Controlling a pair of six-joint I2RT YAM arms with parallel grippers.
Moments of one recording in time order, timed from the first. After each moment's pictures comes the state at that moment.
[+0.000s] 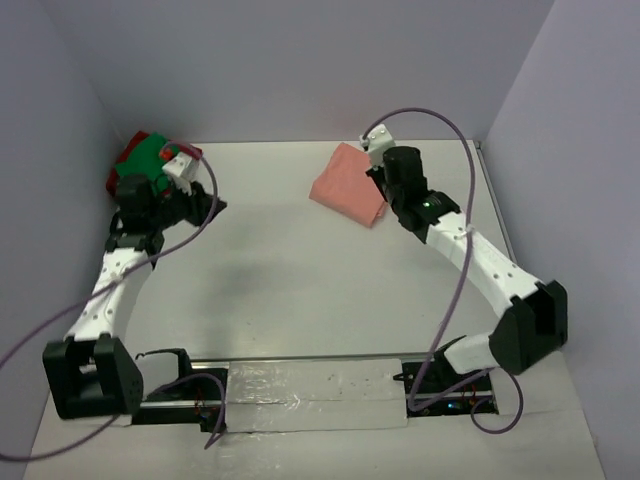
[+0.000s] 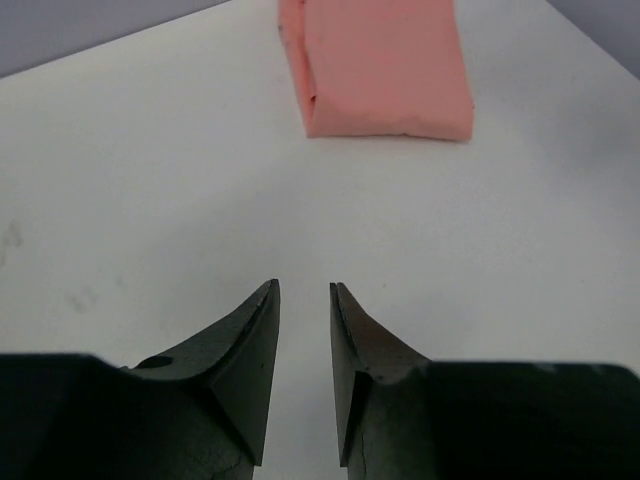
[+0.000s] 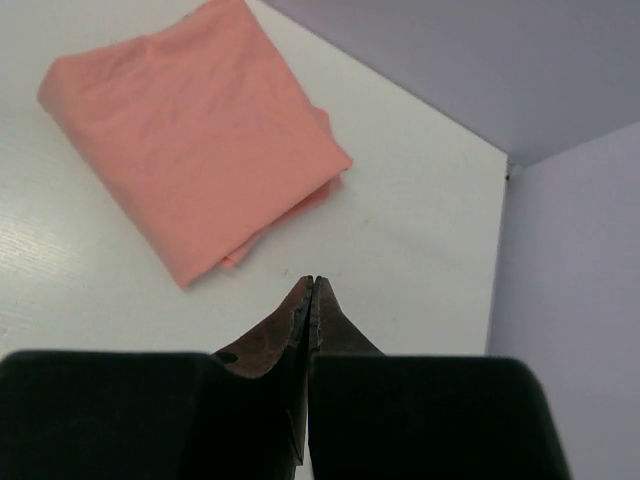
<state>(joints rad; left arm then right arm) 0.05 1.15 0.86 -0.07 0.74 0.07 0.46 1.41 1.23 -0.28 0.38 -0.32</state>
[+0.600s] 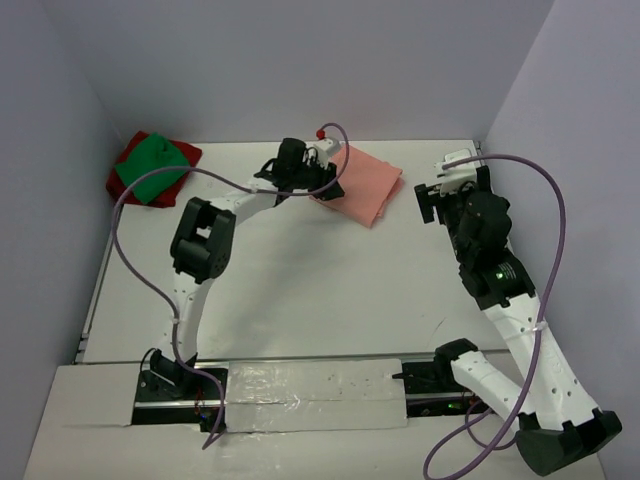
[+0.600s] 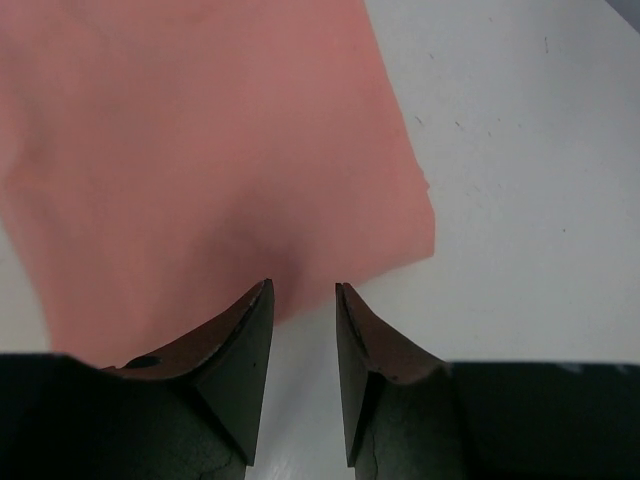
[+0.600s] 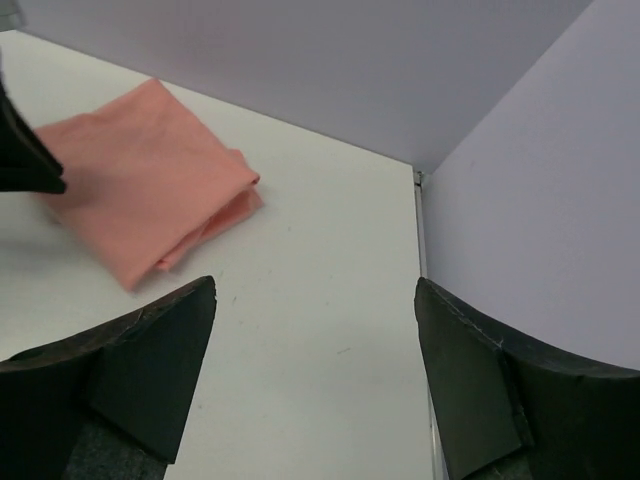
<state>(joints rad) -0.51 2.26 1.75 0.02 0.58 -0.05 0.31 0.83 1.00 -0.28 0.32 -0.33</state>
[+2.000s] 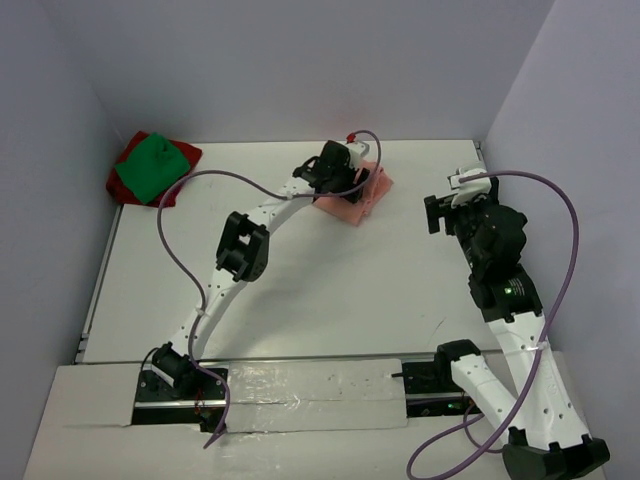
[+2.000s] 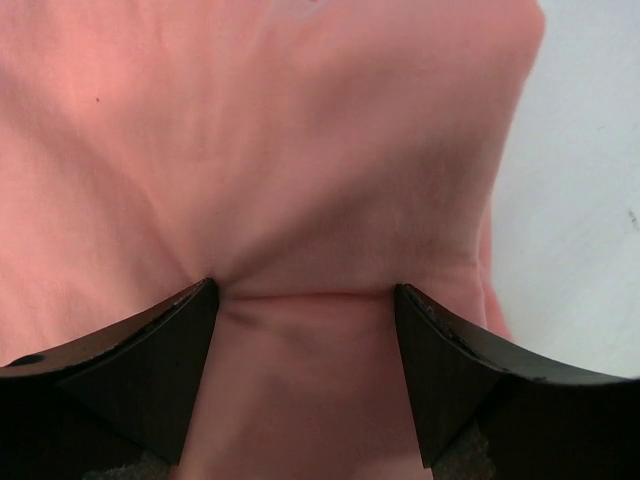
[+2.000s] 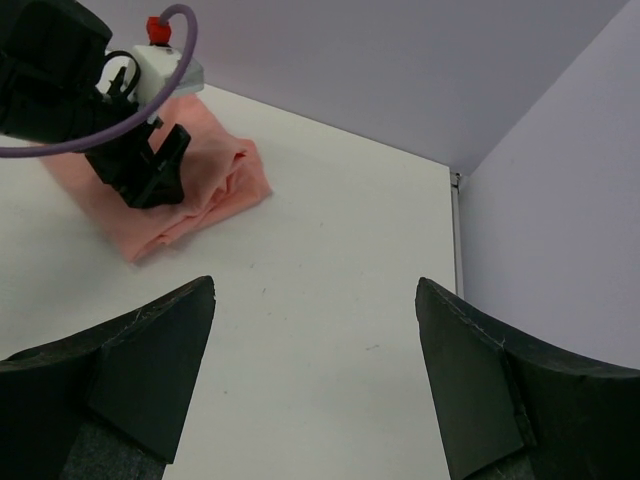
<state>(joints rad) -0.66 2.76 2.55 -0.45 0.09 -0.03 0.17 0.71 0.90 -0.31 0.08 -0.29</state>
